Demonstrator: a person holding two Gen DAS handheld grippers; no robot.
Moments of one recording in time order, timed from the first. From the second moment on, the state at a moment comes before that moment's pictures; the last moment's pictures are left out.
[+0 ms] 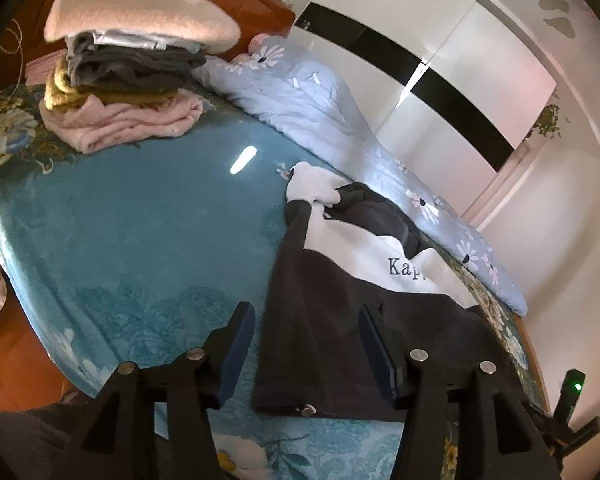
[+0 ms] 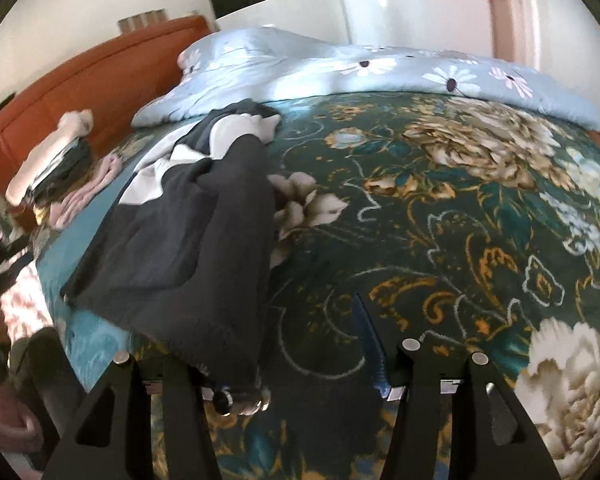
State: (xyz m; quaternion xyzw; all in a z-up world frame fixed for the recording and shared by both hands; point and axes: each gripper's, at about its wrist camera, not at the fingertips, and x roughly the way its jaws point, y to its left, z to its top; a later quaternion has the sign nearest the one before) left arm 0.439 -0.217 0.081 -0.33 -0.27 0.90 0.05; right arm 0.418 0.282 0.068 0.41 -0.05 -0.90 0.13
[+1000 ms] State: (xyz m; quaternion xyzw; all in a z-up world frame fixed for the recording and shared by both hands) left arm 0.313 -0.203 0.049 -0.38 -0.22 0.90 0.05; right arm 0.128 0.144 0.100 0.35 -0.15 -0.92 0.12
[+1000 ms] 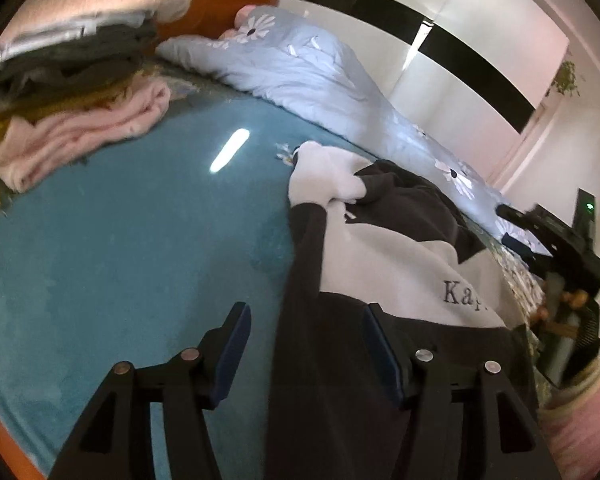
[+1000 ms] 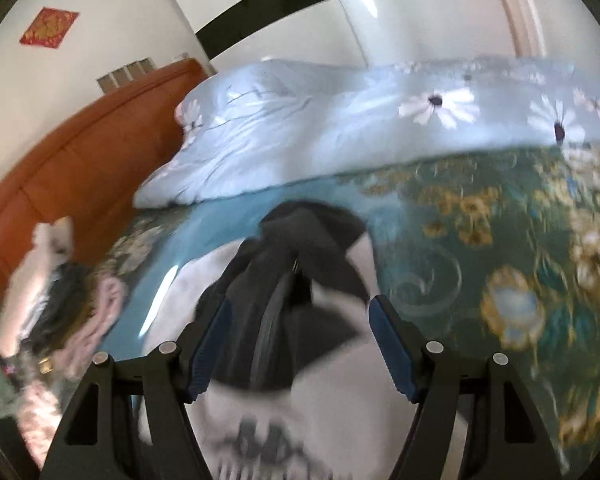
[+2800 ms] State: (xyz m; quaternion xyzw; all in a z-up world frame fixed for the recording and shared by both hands) left arm 0.236 -0.286 0.003 -0.37 -0.23 0.87 -0.21; right arm 0.096 0.164 0.059 0.36 -0.14 -0.92 0.07
